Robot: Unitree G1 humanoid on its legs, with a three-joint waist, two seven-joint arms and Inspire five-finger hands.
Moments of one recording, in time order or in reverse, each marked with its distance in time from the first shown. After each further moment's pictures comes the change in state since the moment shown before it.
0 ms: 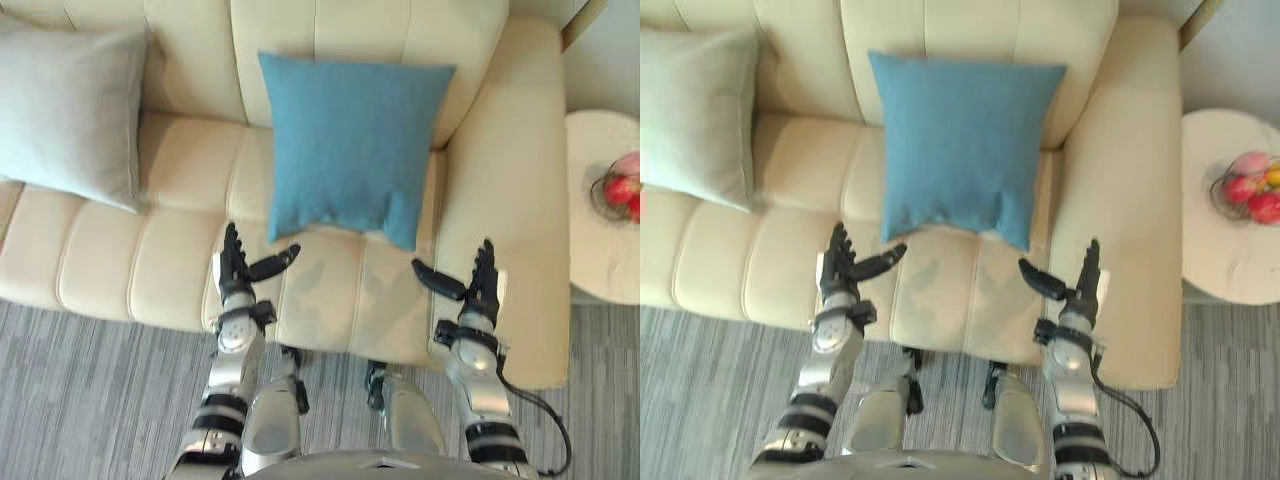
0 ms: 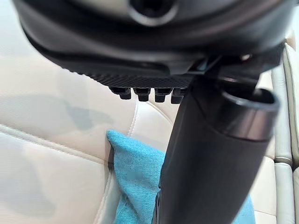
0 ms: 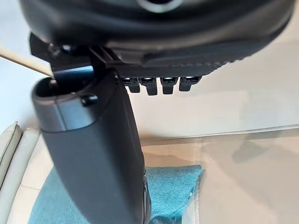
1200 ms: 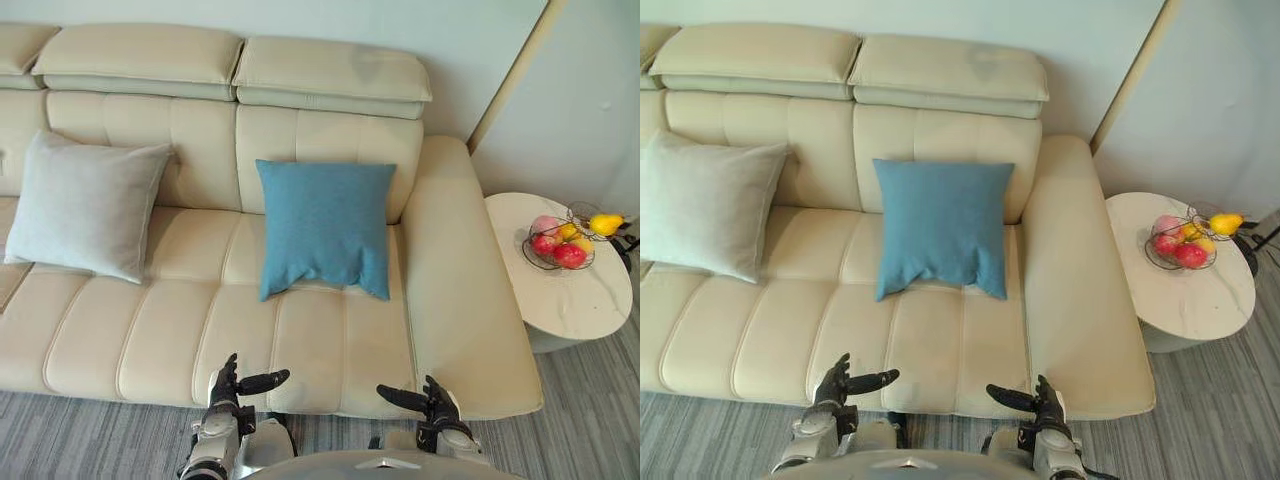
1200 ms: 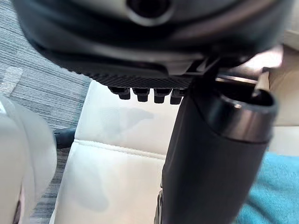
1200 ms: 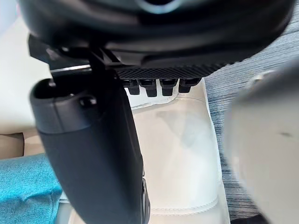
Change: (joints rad) left arm 0.056 0.011 0.116 0.470 0.205 0.064 -0.148; right arm -0.045 0.009 -0.035 0.647 -0.017 0.023 0.166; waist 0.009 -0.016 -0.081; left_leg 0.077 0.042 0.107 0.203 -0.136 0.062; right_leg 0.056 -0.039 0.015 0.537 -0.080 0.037
